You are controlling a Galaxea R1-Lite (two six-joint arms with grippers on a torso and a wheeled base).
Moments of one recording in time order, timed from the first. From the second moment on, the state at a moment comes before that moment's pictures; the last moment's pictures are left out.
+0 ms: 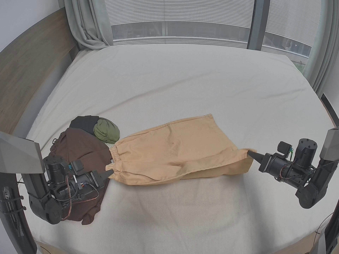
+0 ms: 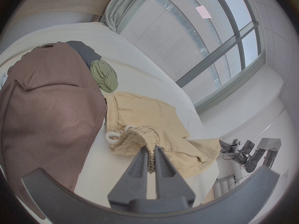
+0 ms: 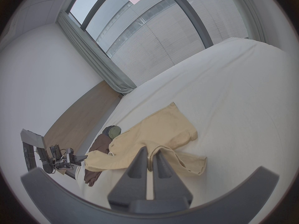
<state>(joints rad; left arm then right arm) -0.12 2.18 -0.28 -1.55 -0.44 -0.56 0.16 2.06 -0.32 -1.53 0.37 0.46</state>
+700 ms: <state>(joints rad) -0.13 2.18 -0.34 -1.55 -0.38 -0.63 0.16 2.07 -0.53 -1.39 0.37 0.45</state>
